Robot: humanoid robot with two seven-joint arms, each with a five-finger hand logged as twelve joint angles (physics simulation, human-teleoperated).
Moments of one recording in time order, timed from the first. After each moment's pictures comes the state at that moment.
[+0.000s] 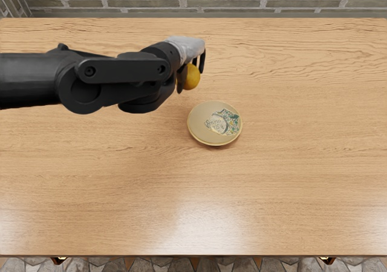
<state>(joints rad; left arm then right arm) -1.67 0.11 0.29 -1.19 0.86 0.12 0.61 -0.02 0.00 0.03 0.17 -0.08 -0.04 -0.27</state>
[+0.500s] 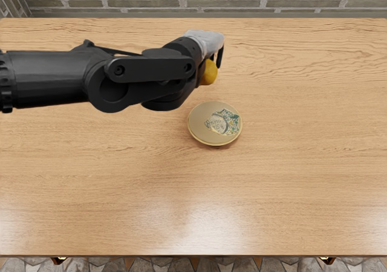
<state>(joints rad) -1.70 0.00 0.29 -1.09 0.84 0.12 0.61 -0.02 0.00 0.03 0.17 -0.08 -0.04 -0.27</state>
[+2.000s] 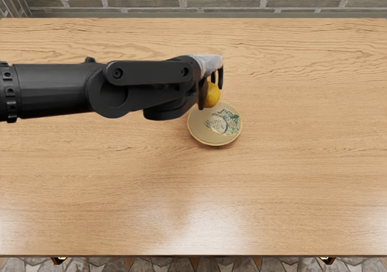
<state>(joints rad) -1.63 0.00 0.25 -1.12 0.72 0.12 0.61 -0.02 0.00 0.03 0.17 -0.08 -0.04 -0.27</state>
